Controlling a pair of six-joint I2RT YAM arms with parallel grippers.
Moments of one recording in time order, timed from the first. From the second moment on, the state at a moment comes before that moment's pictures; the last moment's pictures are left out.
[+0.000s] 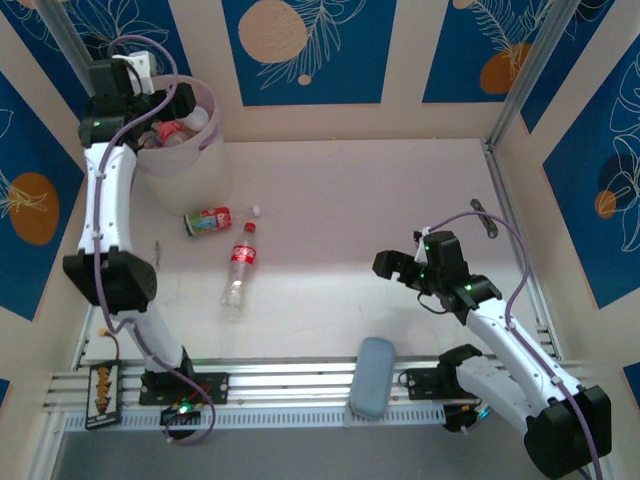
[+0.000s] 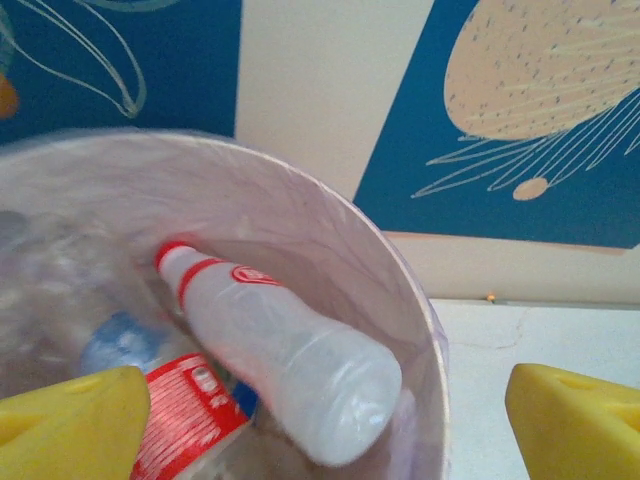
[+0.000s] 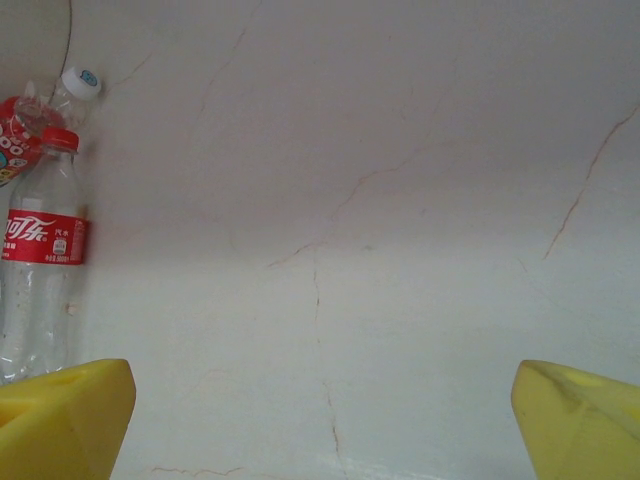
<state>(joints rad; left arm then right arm) 0.09 1.81 2.11 -0.72 0.24 -0.12 0.35 0.84 0.57 -0.51 -0.21 0.62</state>
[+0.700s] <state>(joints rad) -0.40 1.17 0.88 -0.83 0.02 -0.22 0.36 0.95 0.54 -0.41 -0.19 0.61</state>
